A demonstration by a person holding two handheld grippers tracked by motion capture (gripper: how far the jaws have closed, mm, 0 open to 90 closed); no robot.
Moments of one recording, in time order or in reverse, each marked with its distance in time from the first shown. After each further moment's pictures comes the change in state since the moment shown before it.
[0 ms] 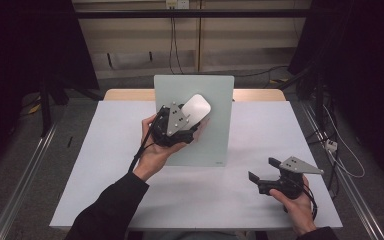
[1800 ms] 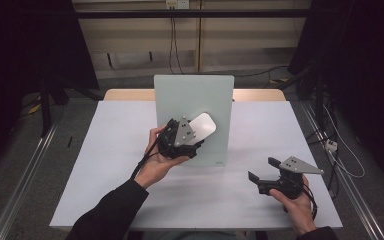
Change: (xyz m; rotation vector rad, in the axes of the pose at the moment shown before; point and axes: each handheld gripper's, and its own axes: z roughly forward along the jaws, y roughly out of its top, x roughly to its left) left arm -0.016 -0.012 0.007 0.083 -0.125 0.032; right arm 0.000 0.000 0.000 -0.003 0.003 -0.005
